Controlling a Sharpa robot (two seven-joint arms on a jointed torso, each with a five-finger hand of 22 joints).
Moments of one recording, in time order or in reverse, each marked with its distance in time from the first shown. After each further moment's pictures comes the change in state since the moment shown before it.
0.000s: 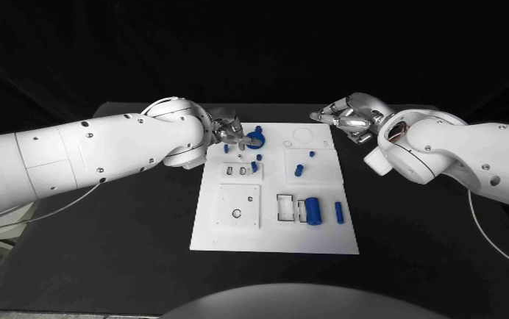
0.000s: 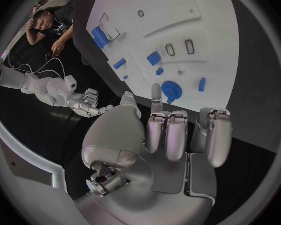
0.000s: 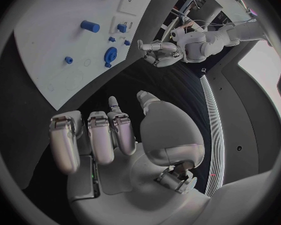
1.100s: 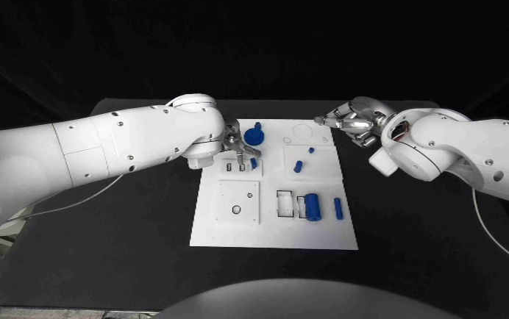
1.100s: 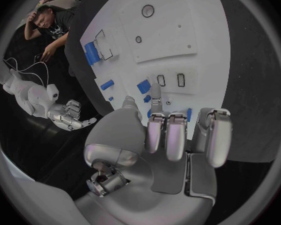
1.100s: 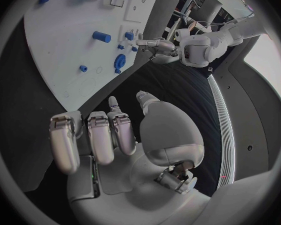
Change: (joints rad) left arm -0.013 0.130 0.000 -0.107 0.096 0.190 -0.233; left_hand -0.049 0.043 -0.040 0.001 0.016 0.025 -0.004 -0.050 0.031 0.003 -0.003 0.000 0.000 0.000 -0.007 0.000 0.000 0.000 0.004 -0.004 0.000 0.000; right arm -0.005 -0.013 -0.004 -0.011 0.024 0.064 -0.067; right_hand 0.005 0.005 0.003 0.003 0.004 0.000 0.000 0.004 0.002 0.000 0.000 0.000 0.000 0.000 0.000 0.000 0.000 0.000 -0.004 0.004 0.000 0.000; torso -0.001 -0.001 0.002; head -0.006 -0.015
